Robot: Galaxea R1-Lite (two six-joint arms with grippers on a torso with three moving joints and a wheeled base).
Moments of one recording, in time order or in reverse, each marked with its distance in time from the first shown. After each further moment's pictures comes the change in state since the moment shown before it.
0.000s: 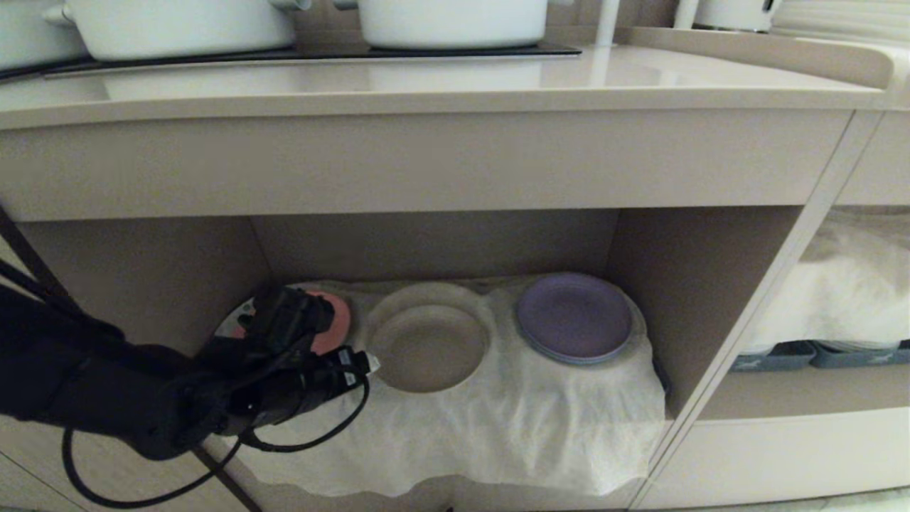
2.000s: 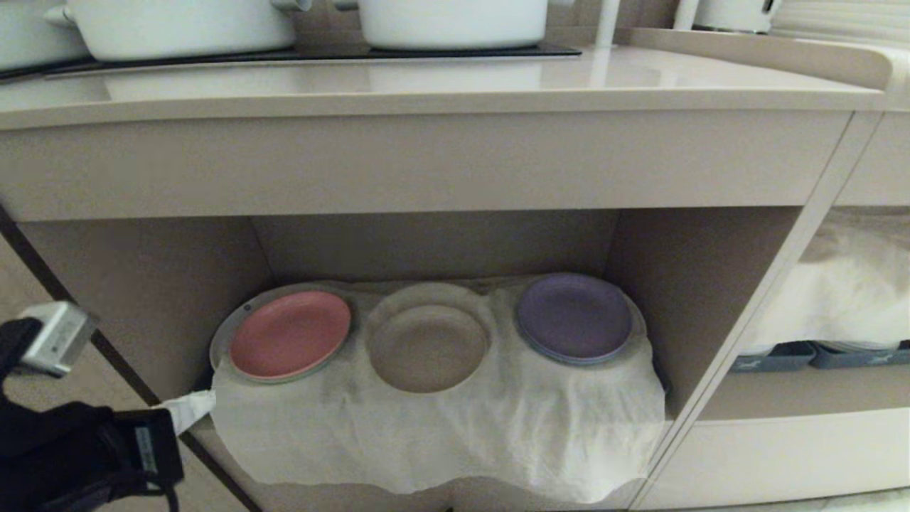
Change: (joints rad) left arm -0.077 -0.817 0.214 0.282 0.128 0.330; right arm 0.000 0.000 0.000 0.000 -0.001 0.000
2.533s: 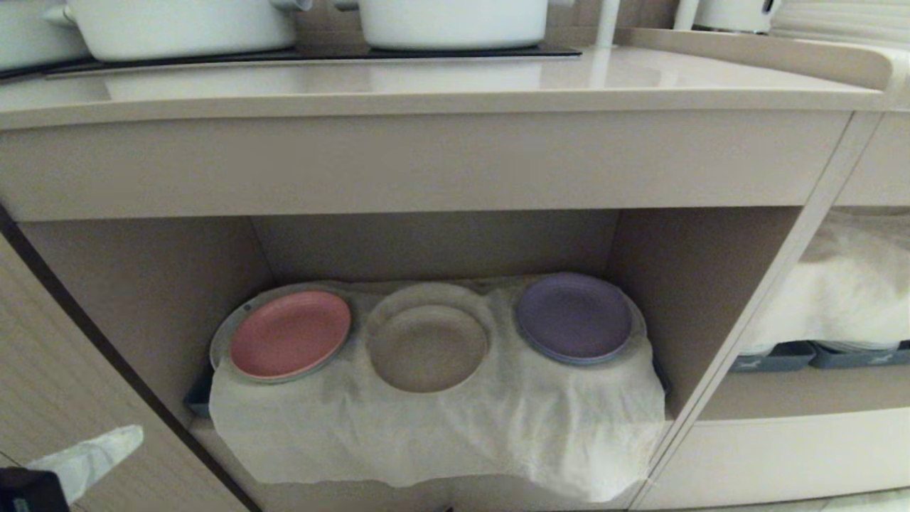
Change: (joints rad) left arm 0.002 -0.236 -0.001 0.173 0.001 0.036; right arm 0.000 0.000 0.000 0.000 0.001 0.000
